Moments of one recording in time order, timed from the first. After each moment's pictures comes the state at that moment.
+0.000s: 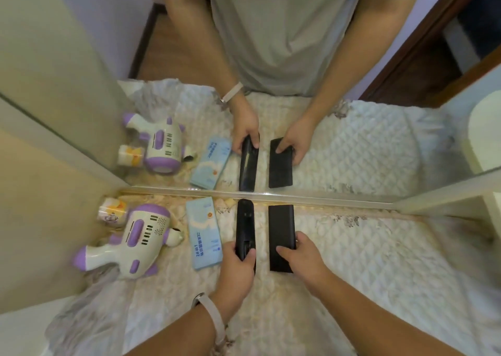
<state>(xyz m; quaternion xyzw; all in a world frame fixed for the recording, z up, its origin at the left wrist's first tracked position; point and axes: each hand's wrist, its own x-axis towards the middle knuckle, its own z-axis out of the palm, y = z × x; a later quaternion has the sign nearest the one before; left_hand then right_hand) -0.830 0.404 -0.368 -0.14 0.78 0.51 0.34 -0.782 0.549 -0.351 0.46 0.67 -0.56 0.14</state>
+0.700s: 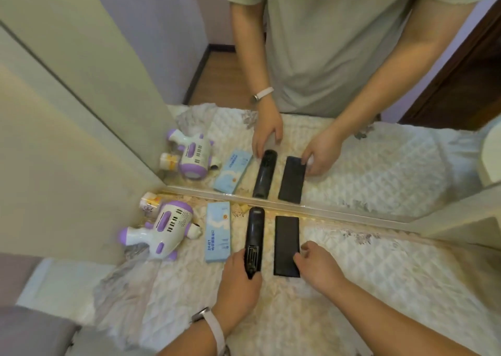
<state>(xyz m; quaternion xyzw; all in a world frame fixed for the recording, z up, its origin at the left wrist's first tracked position) -0.790 0.391 -0.327 0.01 0.90 0.35 0.27 -0.767 0.584 -0.327 0.31 0.84 -0.38 0.22</state>
